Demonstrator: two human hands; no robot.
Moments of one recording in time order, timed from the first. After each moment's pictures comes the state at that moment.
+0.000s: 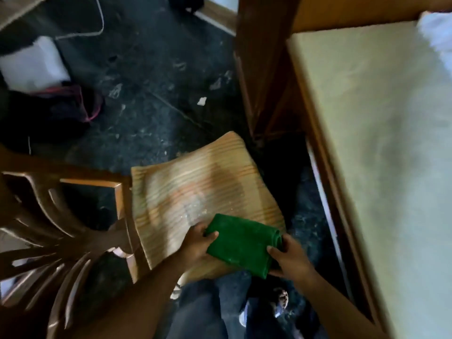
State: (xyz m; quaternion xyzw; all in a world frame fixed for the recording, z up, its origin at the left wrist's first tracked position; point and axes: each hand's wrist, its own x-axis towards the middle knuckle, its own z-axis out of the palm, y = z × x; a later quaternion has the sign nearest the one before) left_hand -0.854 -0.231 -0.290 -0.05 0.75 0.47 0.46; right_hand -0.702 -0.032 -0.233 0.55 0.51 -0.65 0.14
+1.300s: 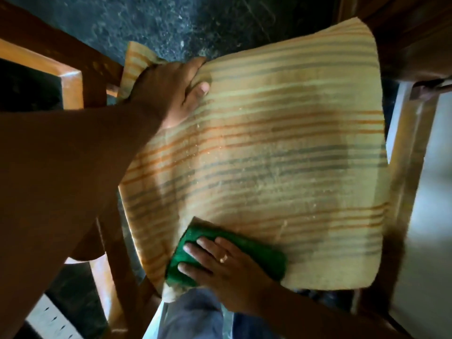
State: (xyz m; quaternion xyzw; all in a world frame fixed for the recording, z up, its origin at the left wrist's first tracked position) left_hand -1.125 -0.314 -0.512 0.34 0.93 0.13 0.12; right_hand -0.771 -0.217 -0.475 -0.33 0.91 -0.13 0.22
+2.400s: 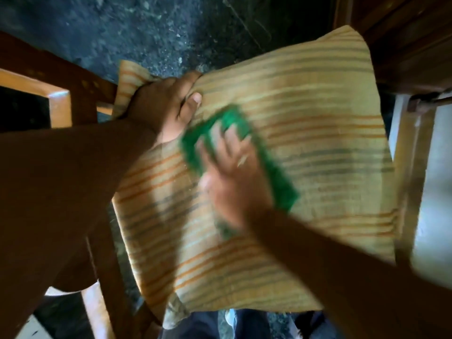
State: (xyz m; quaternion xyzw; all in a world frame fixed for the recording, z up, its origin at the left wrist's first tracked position) left_hand -1.126 -0.308 -0.523 0.33 0.93 0.17 0.07; right_hand -0.946 -0.168 -0.492 -0.07 0.99 -0.11 0.06
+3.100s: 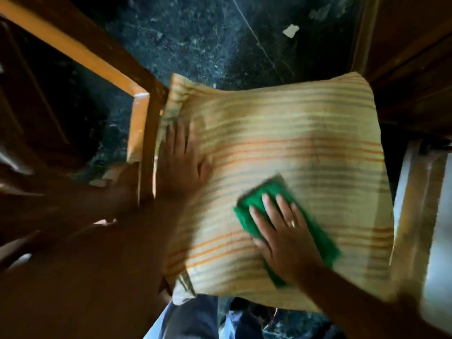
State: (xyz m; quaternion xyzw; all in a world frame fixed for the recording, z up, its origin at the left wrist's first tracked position) left_hand -0.991 -0.342 -0.476 0.11 0.98 0.11 0.09; right_hand -0.831 -0.117 -0.463 -0.13 0.98 -0.04 0.17
